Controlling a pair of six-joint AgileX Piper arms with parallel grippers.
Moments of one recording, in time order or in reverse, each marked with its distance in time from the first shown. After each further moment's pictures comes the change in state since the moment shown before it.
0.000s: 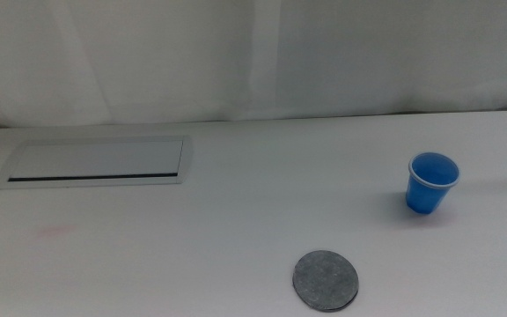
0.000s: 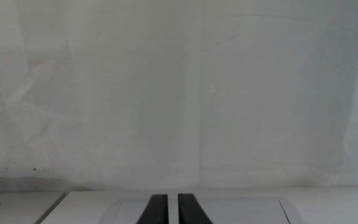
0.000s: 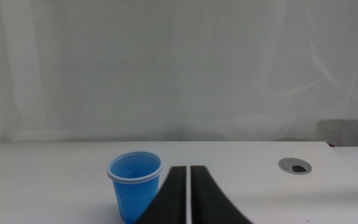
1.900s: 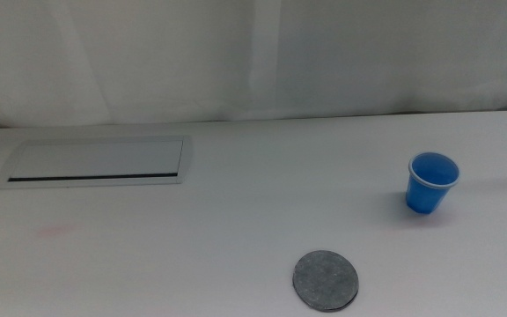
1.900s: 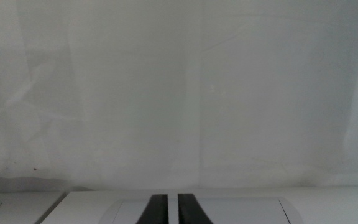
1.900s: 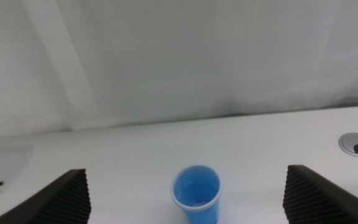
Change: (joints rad) left arm 0.000 0.000 0.000 0.000 0.000 0.000; right arm 0.000 0.626 -0.698 0.173 0.417 0.006
